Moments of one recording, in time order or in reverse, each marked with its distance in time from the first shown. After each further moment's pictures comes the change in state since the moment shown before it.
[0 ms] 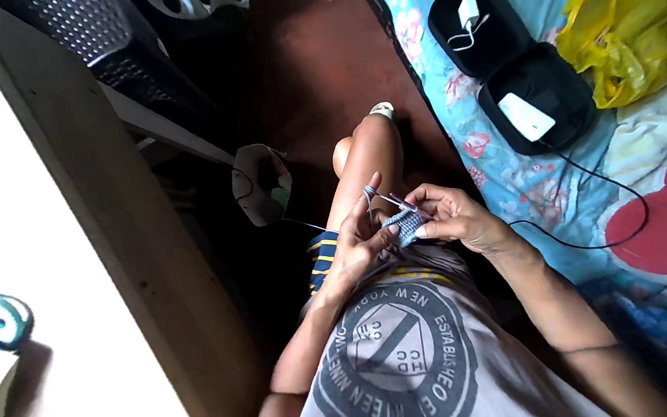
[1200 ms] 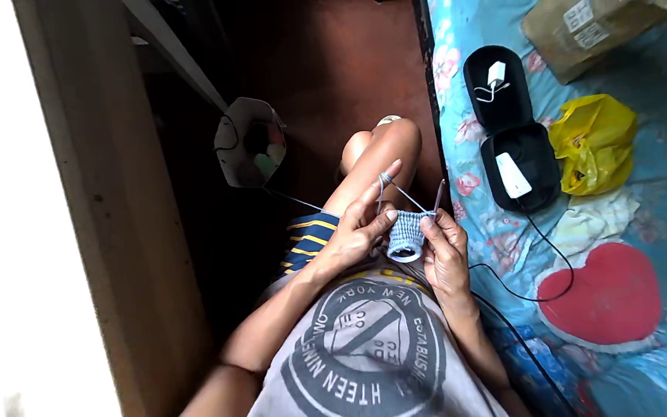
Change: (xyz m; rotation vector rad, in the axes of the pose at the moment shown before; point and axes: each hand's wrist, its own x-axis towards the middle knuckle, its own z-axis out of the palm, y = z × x) left_hand -0.001 0.000 -0.010 -0.076 -0.011 0.172; right_hand -0.001 0.032 0.054 0.074 0.469 -0.230
